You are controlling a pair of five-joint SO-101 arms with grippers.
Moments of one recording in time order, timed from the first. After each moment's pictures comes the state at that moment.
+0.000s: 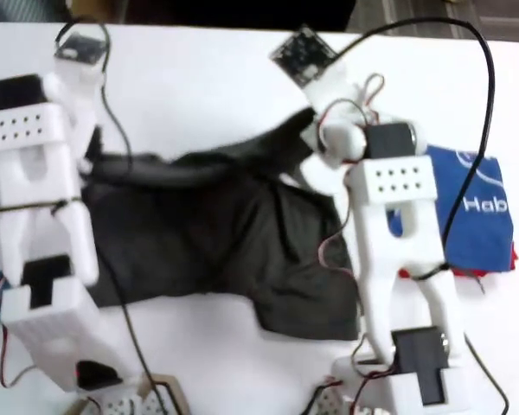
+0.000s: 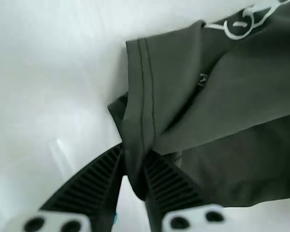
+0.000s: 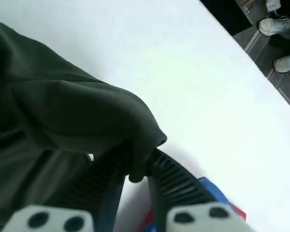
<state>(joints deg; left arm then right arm) -21.0 15.7 -25.7 99.2 -21.4 -11.4 -7.7 -0.4 67.7 38.2</state>
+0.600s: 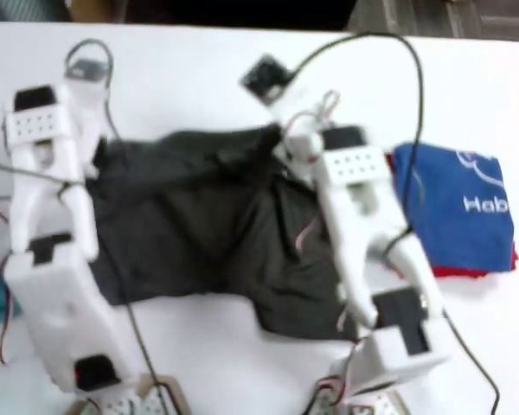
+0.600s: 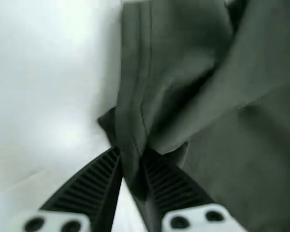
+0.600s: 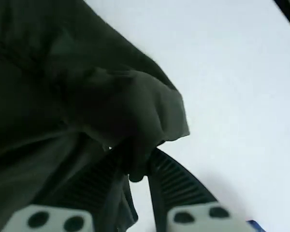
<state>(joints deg) -22.0 32.5 -25.7 88.6 -21.6 -16.2 7.1 6.3 53.1 38.2</state>
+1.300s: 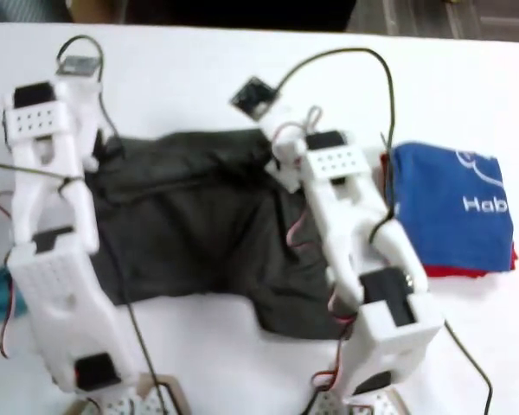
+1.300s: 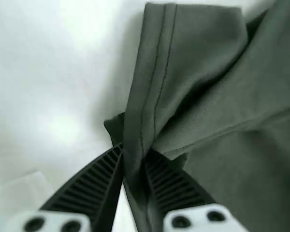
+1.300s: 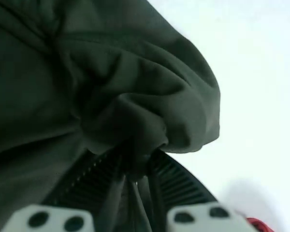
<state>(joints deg) -22.9 36.1 -34.5 91.4 -14.9 -17.5 13.5 6.3 52.7 38.2</state>
